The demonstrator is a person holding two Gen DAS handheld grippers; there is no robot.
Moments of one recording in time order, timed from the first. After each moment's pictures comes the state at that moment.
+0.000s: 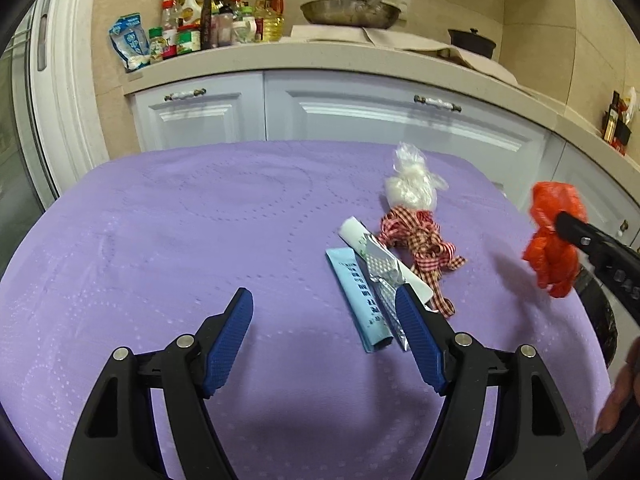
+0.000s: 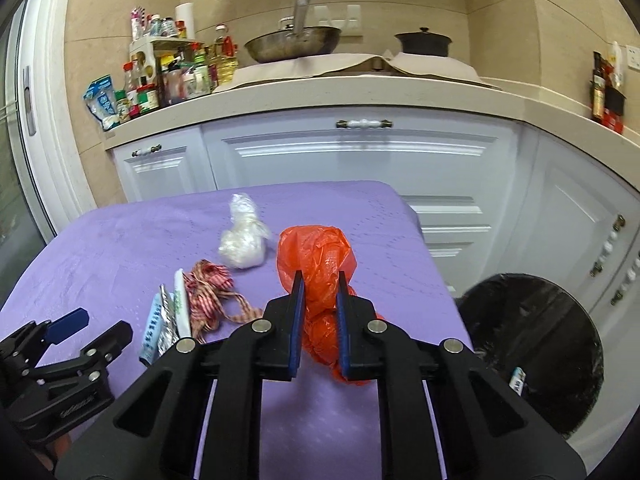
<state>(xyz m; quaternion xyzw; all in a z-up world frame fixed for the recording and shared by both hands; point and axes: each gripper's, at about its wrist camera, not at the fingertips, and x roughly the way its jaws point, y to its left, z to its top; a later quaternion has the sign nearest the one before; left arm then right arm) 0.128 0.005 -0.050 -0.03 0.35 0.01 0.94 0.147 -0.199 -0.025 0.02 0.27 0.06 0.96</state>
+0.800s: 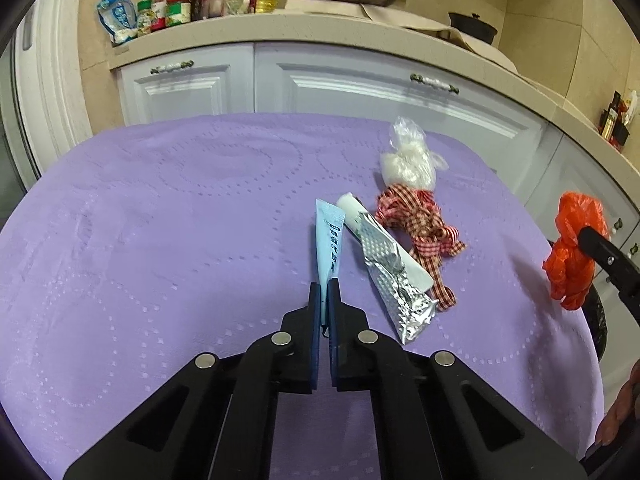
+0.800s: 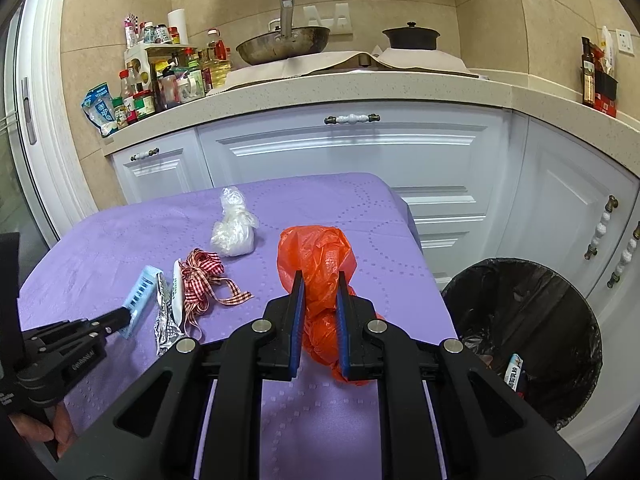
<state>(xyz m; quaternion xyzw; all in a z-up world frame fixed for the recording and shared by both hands) 0.136 0.012 -0.058 -0.05 0.38 -0.01 0.92 0.134 -0.217 -0.032 0.04 0.28 0.06 0.96</state>
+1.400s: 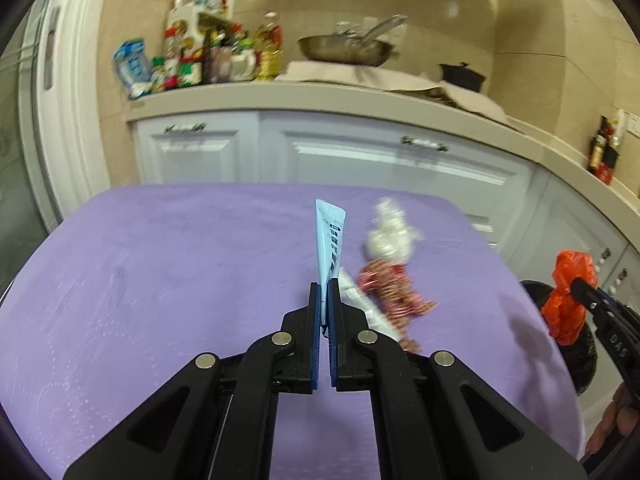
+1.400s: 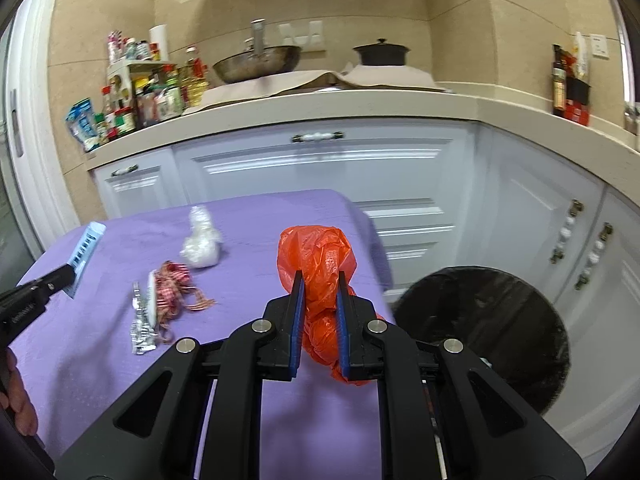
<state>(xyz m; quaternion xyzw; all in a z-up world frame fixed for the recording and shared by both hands) 0.115 -0.005 -0.004 -0.04 0.29 -0.01 0.96 0.110 -0.256 -0.017 0.04 0.25 0.01 0.97</state>
